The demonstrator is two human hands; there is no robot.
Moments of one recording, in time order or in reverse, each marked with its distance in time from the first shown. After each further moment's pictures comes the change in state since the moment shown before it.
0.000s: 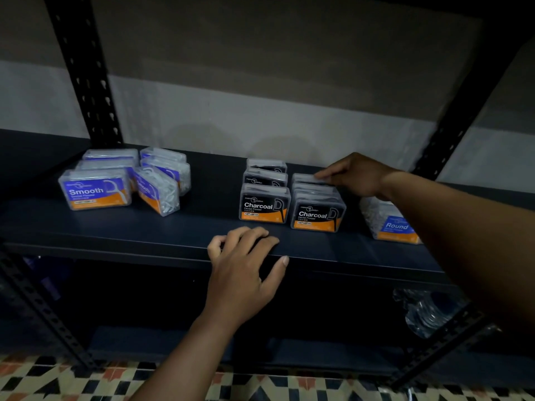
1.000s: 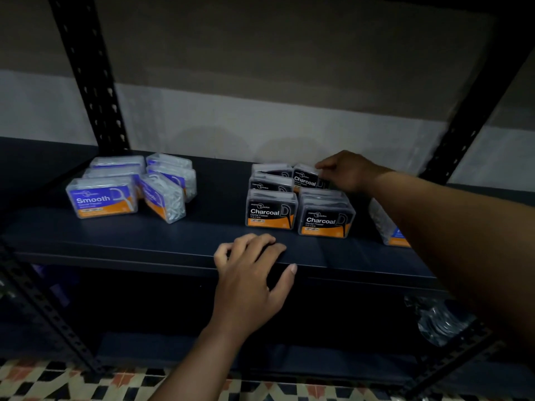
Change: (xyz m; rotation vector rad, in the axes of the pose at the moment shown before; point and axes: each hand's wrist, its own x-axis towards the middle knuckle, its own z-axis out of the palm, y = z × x) left_hand 0.000 0.000 0.000 0.006 0.014 0.015; right_hand 0.034 -0.016 0.012 -0.316 0.057 -0.008
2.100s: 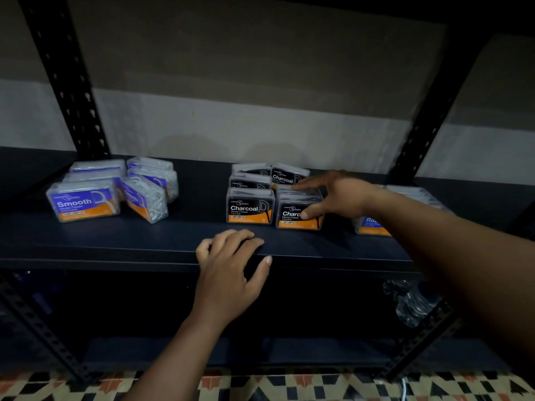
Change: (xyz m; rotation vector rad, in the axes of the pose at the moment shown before) left_hand -0.002 -0.003 -0.004 -0.012 -0.003 0.016; right_hand -0.080 0.010 -0.003 0.020 -0.119 -0.163
